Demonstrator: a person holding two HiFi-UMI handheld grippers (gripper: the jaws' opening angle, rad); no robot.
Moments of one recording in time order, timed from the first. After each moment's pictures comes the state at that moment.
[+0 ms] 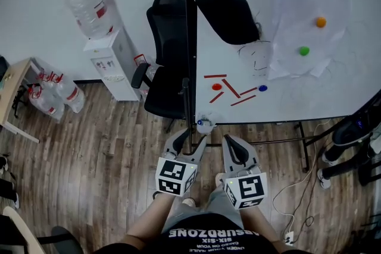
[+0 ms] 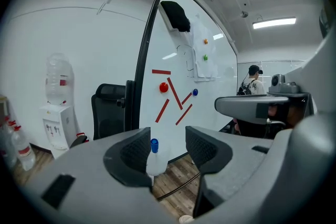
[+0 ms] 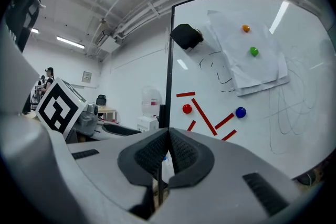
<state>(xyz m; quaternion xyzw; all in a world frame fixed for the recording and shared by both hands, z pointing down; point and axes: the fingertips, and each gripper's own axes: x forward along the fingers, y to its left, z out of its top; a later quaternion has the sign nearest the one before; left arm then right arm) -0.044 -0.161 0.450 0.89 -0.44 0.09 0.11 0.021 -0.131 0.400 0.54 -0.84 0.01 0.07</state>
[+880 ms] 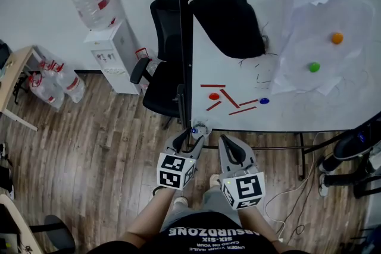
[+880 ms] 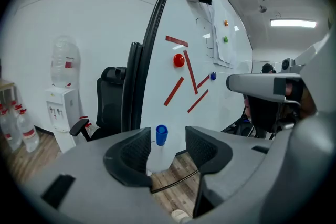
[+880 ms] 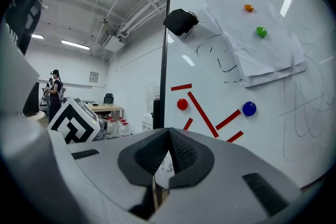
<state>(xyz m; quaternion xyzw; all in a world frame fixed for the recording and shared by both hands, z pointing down) -0.028 -0.209 0.505 0.86 -0.47 0.12 0.17 0.034 -0.176 0.412 0.50 -0.86 0.02 0.09</state>
